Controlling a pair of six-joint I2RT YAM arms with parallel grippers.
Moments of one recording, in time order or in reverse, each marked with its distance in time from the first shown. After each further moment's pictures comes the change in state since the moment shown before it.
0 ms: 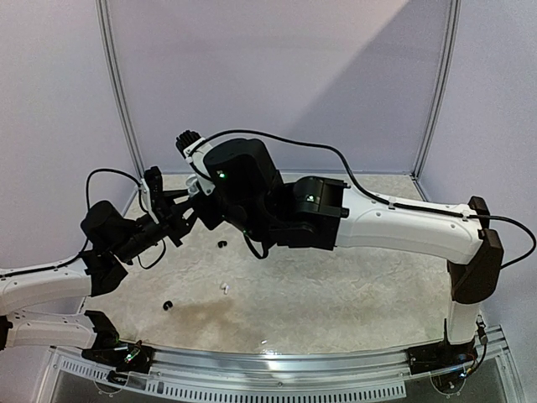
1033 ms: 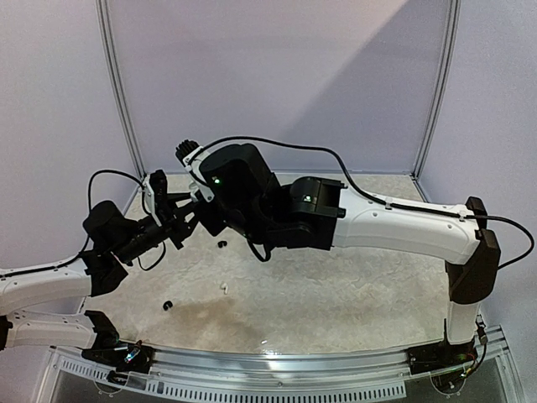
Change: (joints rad) left arm 0.000 0.000 0.000 -0.045 0.003 0.042; right arm -0.002 0.014 0.014 -0.084 -0.011 0.010
